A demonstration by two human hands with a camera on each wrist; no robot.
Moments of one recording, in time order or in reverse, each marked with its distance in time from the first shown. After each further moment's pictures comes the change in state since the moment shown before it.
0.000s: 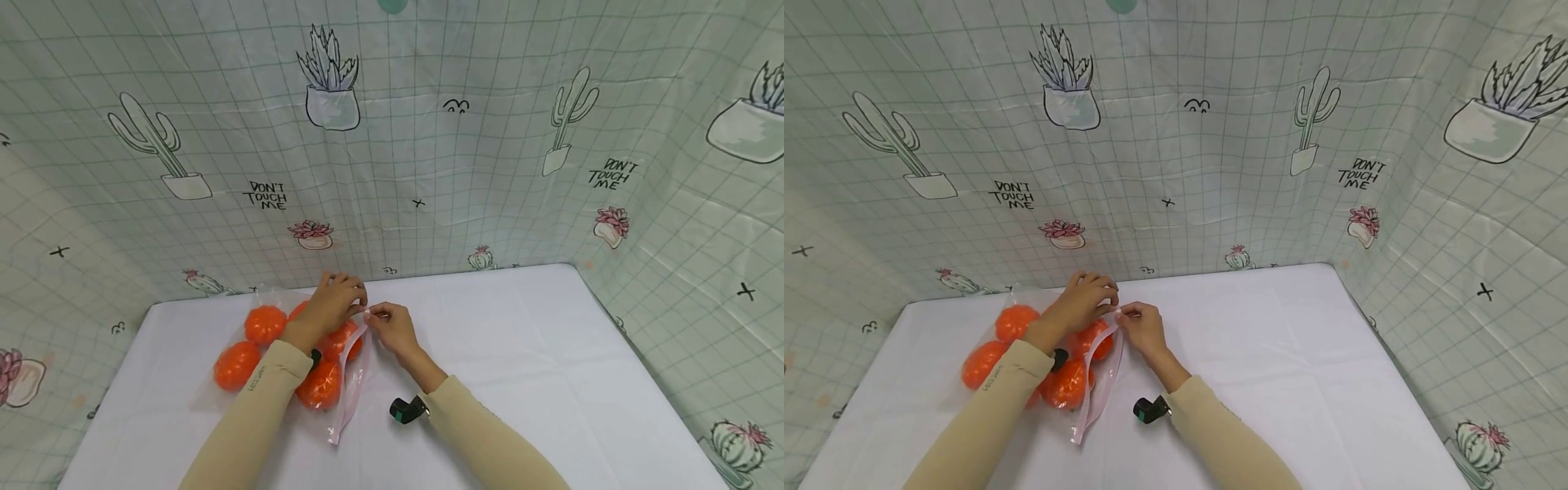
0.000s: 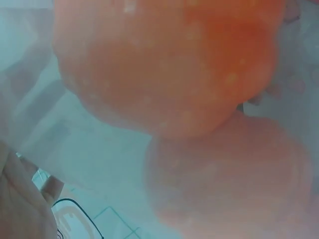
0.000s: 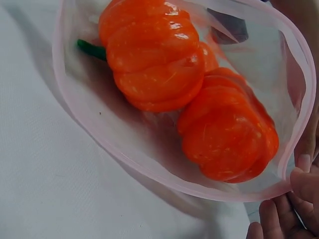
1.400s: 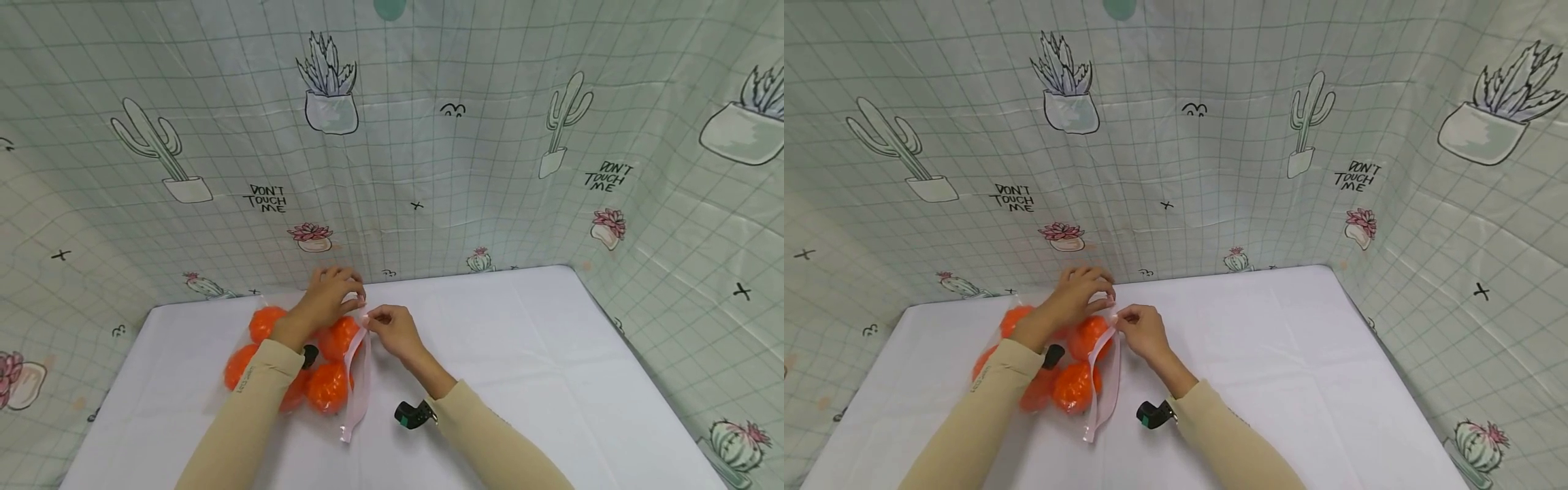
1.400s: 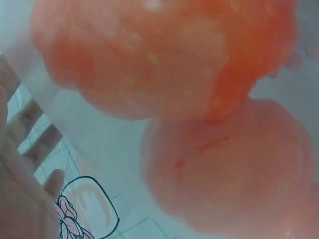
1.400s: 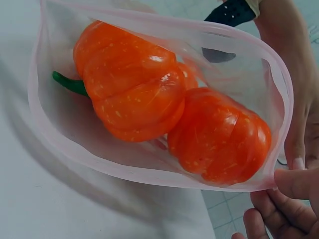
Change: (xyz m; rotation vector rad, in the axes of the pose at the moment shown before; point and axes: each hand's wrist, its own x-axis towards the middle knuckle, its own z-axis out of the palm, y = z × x) left_hand 0.001 -0.004 -0.021 -0.094 0.022 -0.013; right_hand -0.014 -0.025 -0.013 -0.102 -0.067 -0.016
